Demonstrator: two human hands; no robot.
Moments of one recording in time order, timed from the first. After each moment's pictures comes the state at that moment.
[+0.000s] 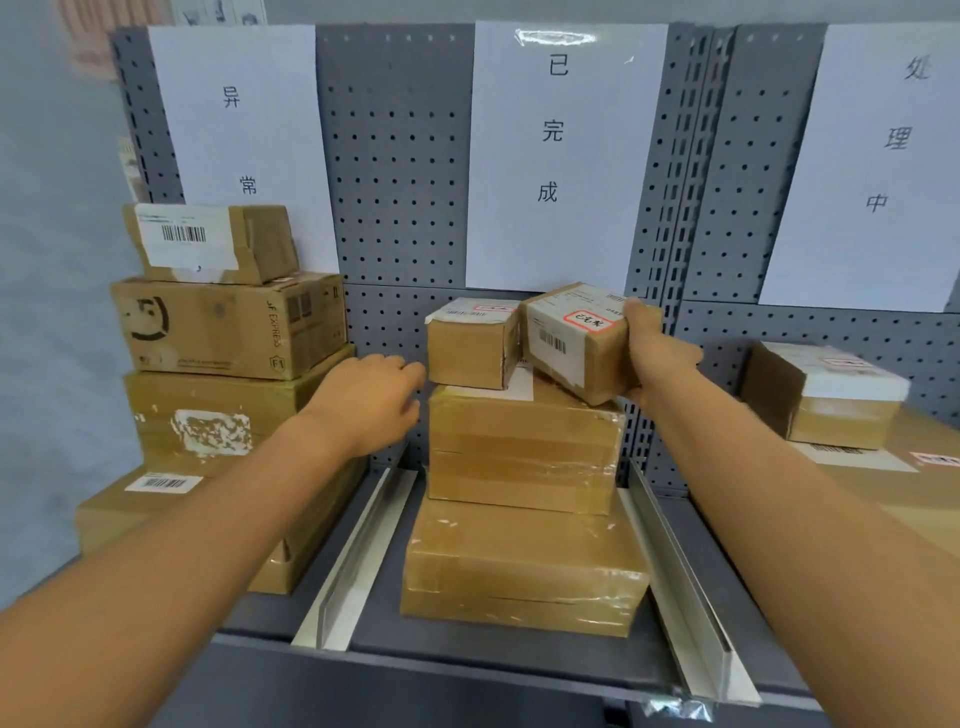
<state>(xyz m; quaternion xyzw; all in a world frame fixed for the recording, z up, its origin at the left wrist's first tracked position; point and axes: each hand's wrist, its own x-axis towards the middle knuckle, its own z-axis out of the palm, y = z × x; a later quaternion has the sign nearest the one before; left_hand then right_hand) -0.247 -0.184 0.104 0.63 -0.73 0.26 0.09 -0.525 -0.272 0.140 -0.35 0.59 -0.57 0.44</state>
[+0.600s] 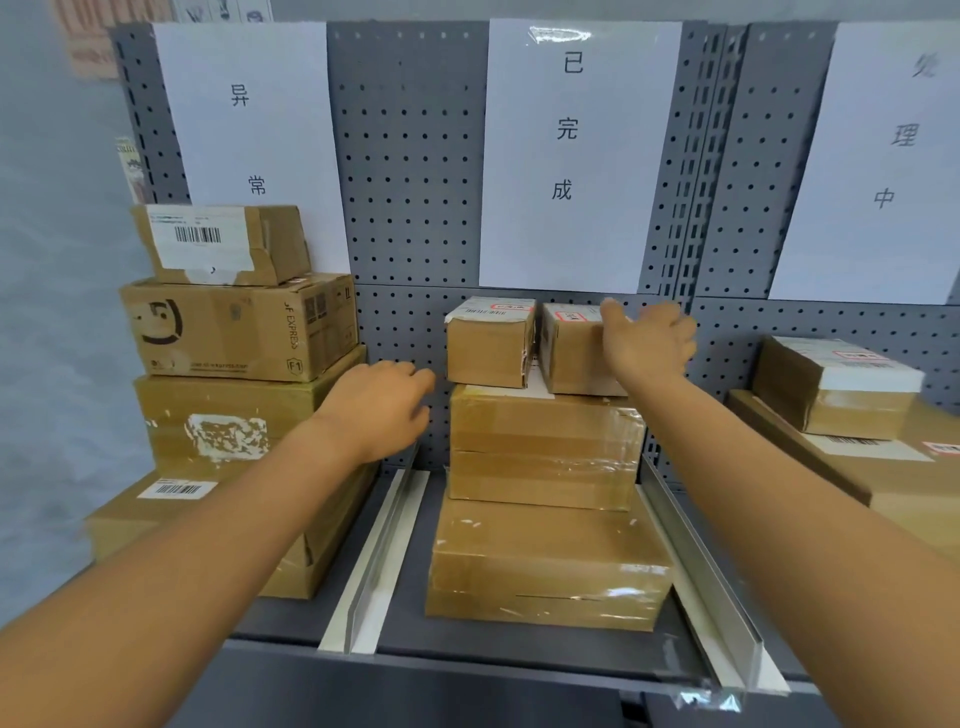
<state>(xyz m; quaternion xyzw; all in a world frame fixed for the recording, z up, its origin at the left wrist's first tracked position) -0.229 -0.183 0.098 0.61 -0.75 0.25 0.09 -0.486 -0.245 0.146 -0.53 0.64 -0.52 0.17</state>
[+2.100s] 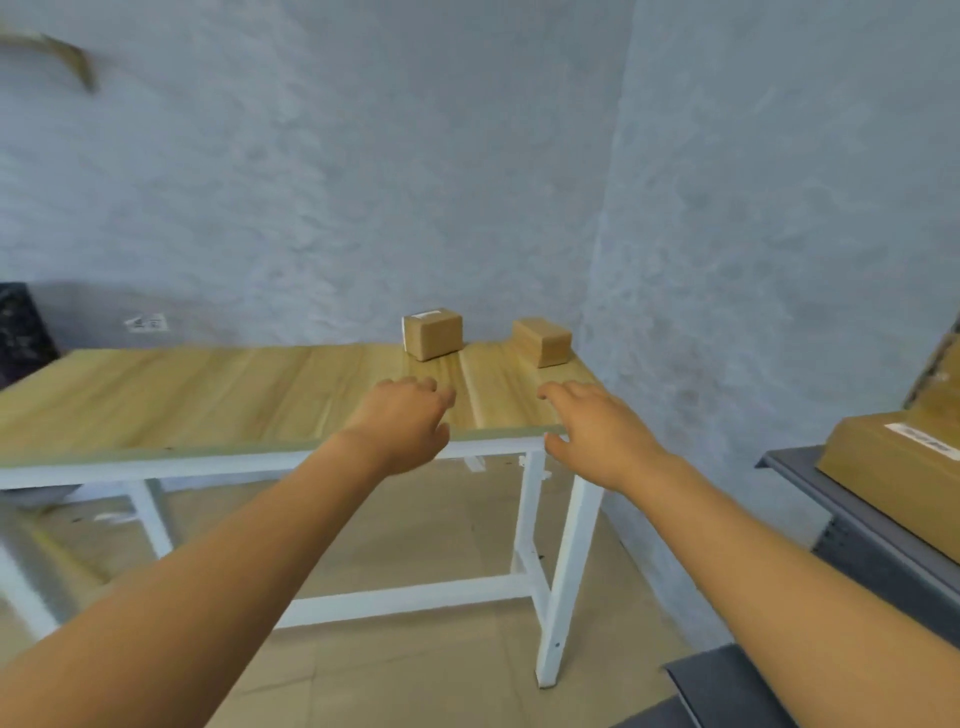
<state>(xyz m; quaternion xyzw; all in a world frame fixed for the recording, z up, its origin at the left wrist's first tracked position) -0.026 0.458 0.024 0.95 -0.25 0.18 -0.07 -0.073 0.225 0.029 -0.98 -0.11 -0.13 0.05</state>
